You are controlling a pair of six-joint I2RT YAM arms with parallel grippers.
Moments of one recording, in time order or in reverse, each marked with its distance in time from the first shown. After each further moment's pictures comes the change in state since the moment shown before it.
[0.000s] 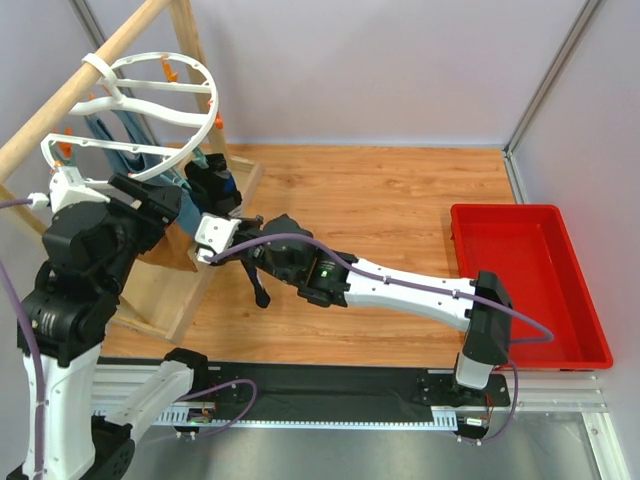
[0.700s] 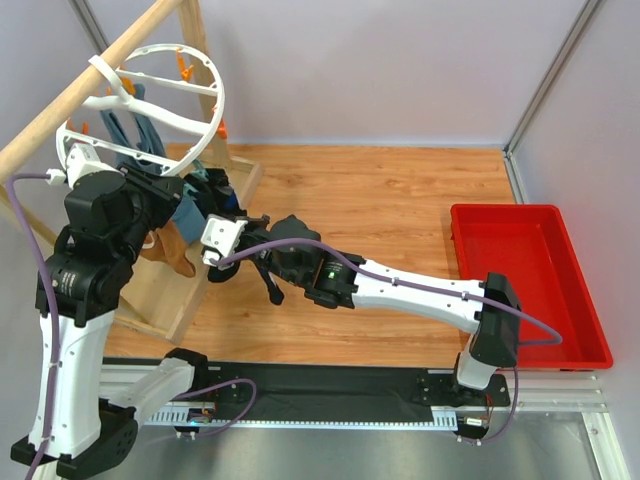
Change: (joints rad) left arm 0.003 0.114 0.035 0.052 0.010 -0.019; right arm 0.000 -0.042 -0.035 -0.001 0.017 -0.027
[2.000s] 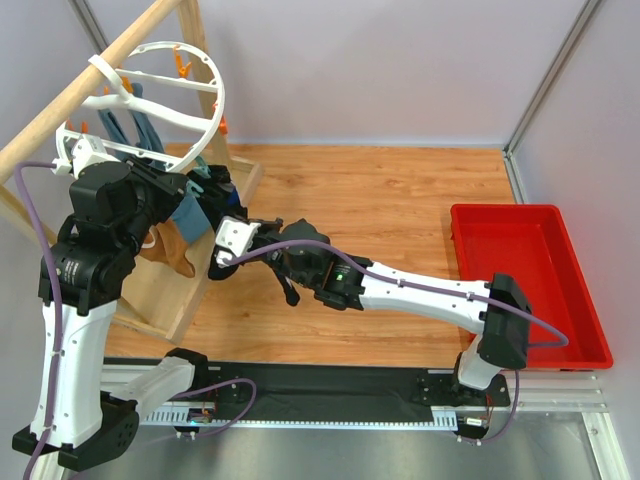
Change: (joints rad) left arm -0.003 0.037 0.031 -0.015 0.003 0.031; right arm -0.026 -0.053 -0.128 0.047 0.022 0.003
